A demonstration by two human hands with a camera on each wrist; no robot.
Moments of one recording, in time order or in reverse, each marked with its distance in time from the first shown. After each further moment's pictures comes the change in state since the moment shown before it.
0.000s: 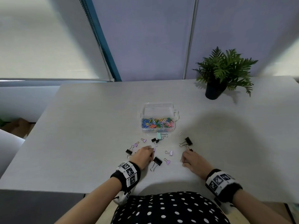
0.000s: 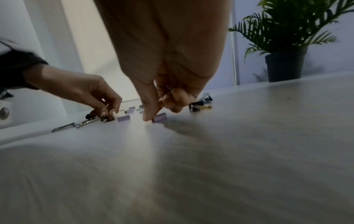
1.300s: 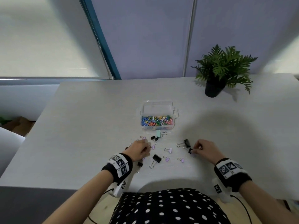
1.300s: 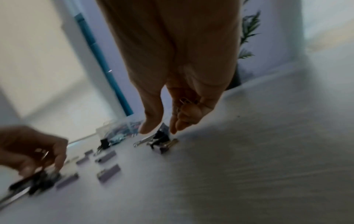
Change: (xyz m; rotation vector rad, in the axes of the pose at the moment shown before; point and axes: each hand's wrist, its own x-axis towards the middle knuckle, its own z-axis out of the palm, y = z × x) left_hand -0.002 -0.018 -0.025 -0.096 -0.050 0.082; right_hand 0.005 0.035 -0.032 0.174 0.273 0.262
